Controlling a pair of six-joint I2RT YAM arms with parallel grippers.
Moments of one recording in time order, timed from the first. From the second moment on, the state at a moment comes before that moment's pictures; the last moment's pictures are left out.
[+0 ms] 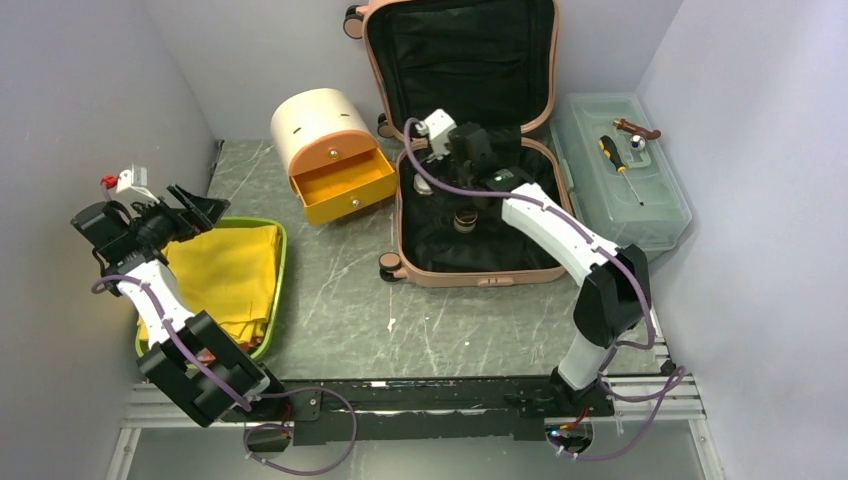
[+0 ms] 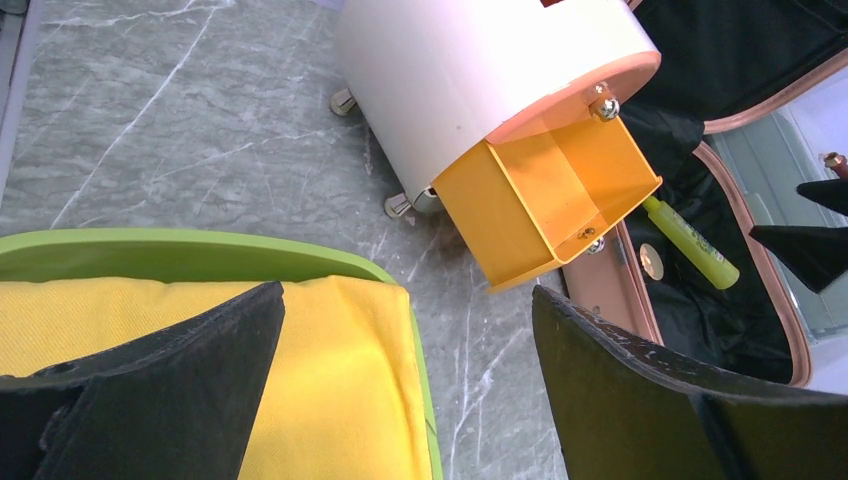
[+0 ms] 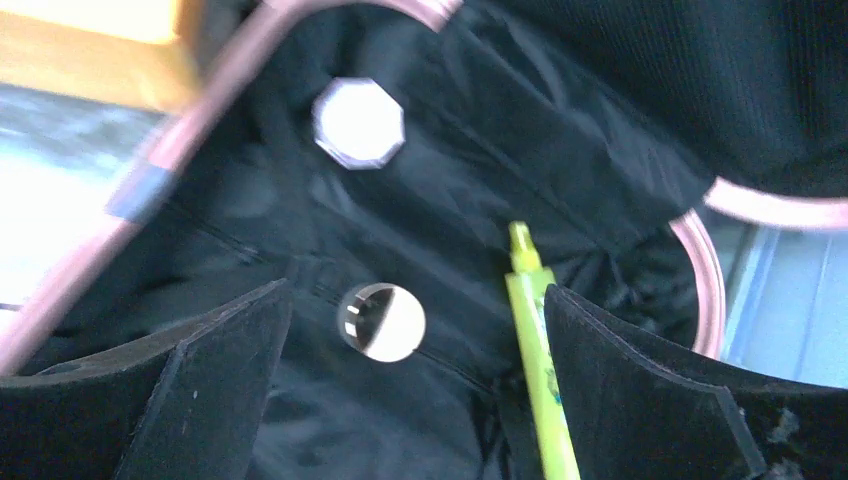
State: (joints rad) left arm 0.79 1.25 0.95 -0.12 1.04 -0.19; right arm 0.64 1.70 1.57 -0.37 0.25 -0.28
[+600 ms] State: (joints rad) left arm 0.79 1.25 0.95 -0.12 1.05 -0.20; right arm 0.38 1.82 1.47 -0.40 0.01 -0.46
